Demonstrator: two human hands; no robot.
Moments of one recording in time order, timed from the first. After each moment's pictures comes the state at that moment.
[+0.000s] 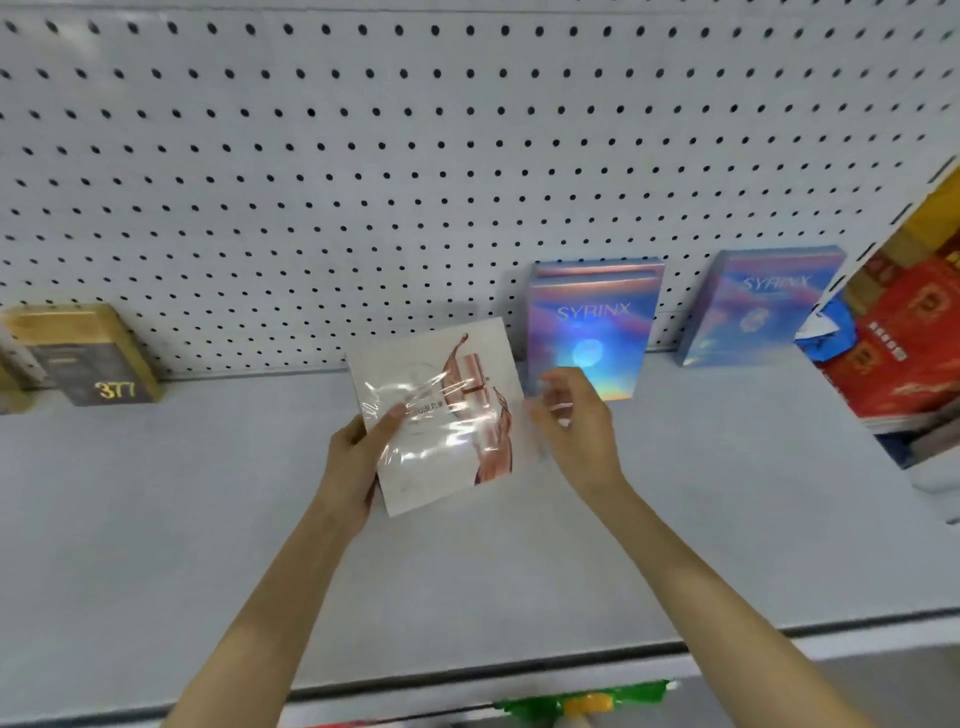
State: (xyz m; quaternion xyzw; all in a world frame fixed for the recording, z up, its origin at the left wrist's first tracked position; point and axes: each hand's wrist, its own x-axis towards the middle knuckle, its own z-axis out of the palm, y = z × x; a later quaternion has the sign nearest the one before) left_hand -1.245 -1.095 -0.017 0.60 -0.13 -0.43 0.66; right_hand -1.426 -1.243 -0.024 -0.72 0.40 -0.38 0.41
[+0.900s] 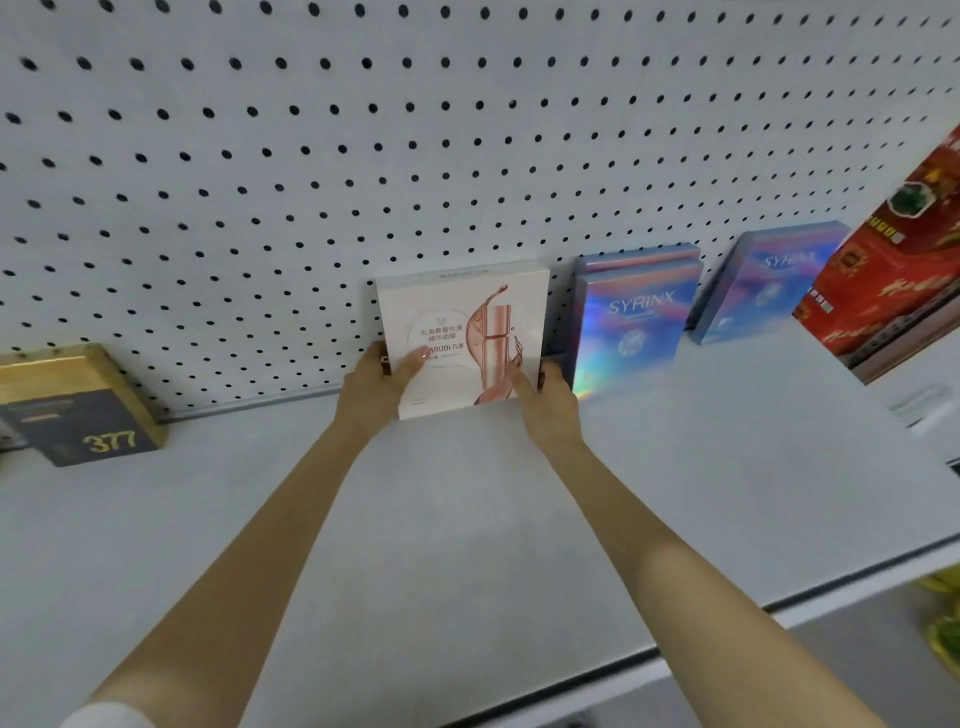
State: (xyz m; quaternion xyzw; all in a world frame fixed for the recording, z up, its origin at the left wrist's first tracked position) left_hand -1.129 -1.163 -0.023 0.76 -0.37 -0.31 0.44; right_hand -1.321 -1.230 -0.029 -0.63 0.59 -0.26 0.42
